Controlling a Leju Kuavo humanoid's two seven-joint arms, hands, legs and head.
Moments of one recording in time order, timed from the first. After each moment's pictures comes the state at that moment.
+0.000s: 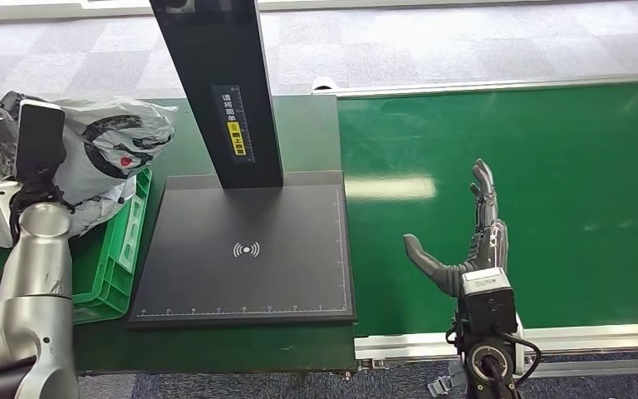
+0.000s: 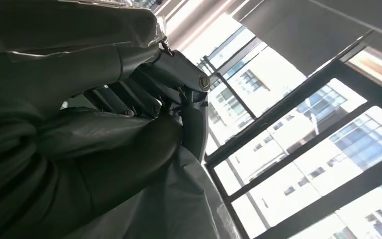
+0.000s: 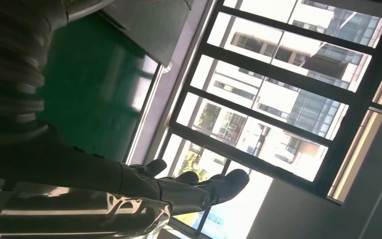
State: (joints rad) left arm -0.72 0.15 0.23 -0.98 -0.62 0.35 -0.27; right arm -0.10 0.07 0.19 -1.54 0.36 -0.24 -0.42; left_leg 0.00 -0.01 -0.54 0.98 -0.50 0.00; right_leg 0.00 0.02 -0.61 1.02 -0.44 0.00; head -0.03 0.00
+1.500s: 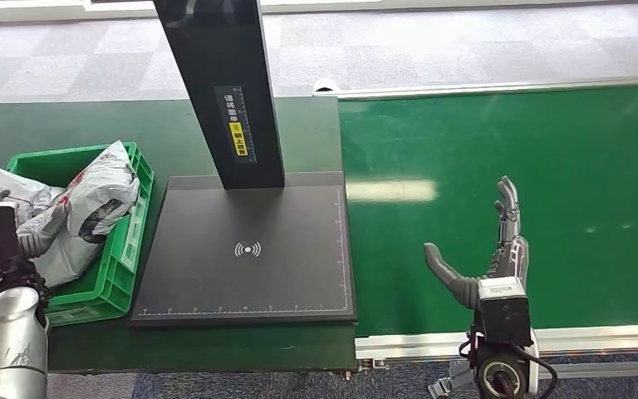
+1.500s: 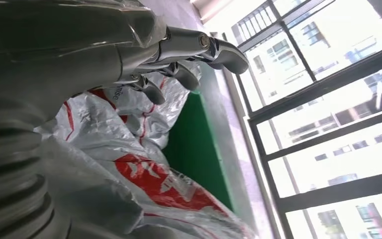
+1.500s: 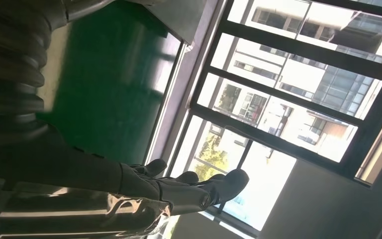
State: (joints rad) left arm -0.42 0.19 0.41 -0.97 -0.22 0.18 -0.45; right arm -0.03 0.06 0.14 -1.57 0.38 -0.30 -0.39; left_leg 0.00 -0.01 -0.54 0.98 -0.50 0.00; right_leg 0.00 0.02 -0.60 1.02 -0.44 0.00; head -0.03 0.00
